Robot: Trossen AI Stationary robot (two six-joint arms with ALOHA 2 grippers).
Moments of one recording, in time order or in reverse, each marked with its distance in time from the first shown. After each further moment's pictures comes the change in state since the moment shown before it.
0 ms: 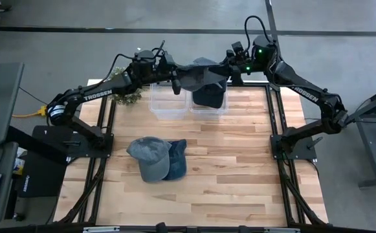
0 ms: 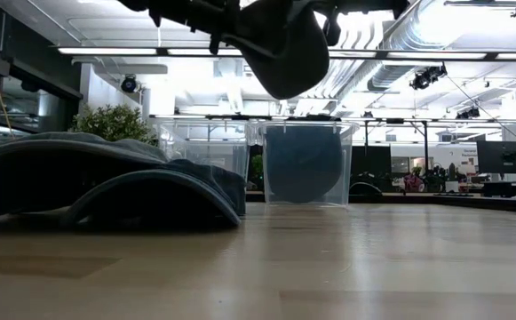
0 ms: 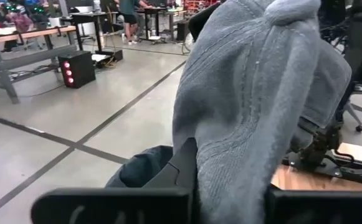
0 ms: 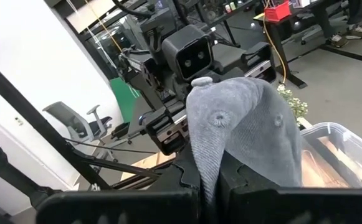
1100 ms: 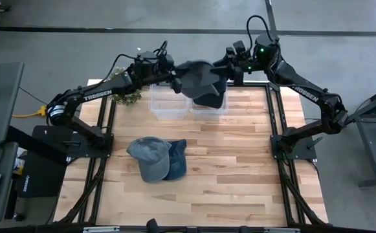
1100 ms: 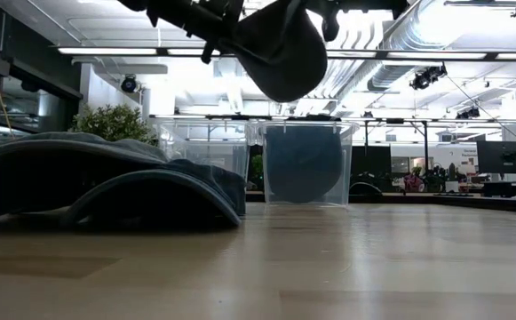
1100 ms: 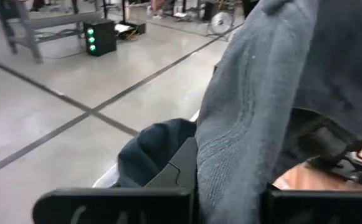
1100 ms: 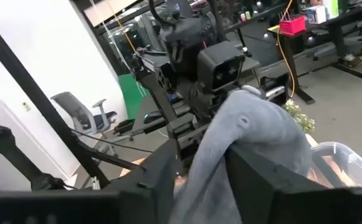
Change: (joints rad) left arm 0.000 -0.005 -0.001 -0.095 -0.115 -0.104; right arm -0.014 0.000 0.000 0.046 -0.060 -0.068
